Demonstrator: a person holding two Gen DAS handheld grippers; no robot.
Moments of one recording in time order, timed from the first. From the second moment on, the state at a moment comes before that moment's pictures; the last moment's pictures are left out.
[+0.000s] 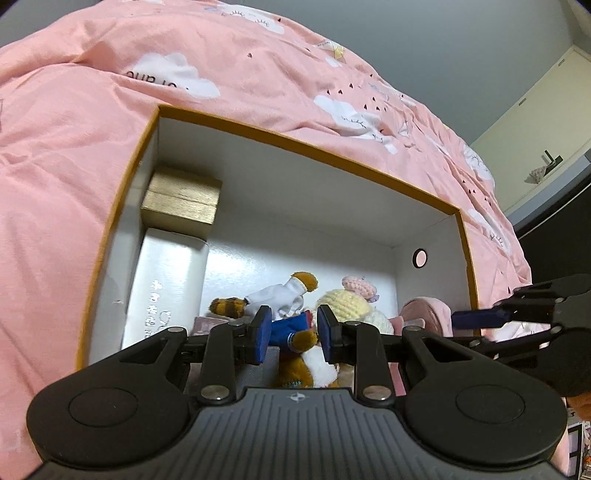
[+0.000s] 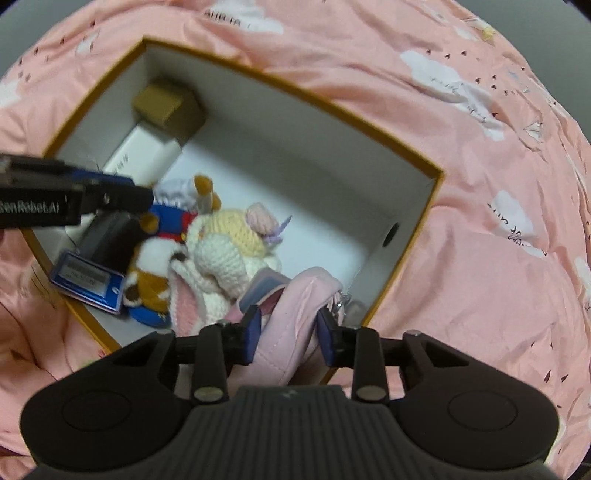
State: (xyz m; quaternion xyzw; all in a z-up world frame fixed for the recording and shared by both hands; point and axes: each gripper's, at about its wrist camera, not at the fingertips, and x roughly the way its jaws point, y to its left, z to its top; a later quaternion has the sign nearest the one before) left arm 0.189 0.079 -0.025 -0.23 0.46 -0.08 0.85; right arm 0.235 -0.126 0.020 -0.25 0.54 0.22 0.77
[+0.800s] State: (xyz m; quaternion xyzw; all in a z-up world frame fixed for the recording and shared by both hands) left arm 0.120 0.059 -0.006 -0.20 0.44 -0.07 0.87; right arm 0.203 -0.122 -0.003 -0.20 0.52 0.25 0.79
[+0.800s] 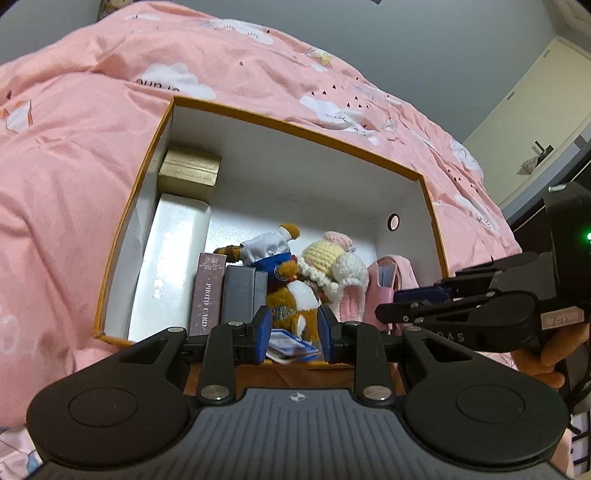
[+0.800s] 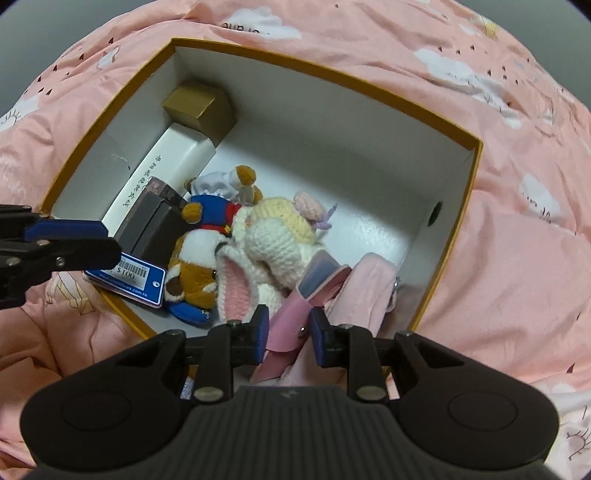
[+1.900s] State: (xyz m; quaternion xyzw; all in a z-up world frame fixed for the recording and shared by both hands) left arm 0.017 0.025 -0.002 -0.03 0.43 -0.05 0.90; right arm 0.031 -0.148 -0.017 -0.03 0.43 0.23 0.87
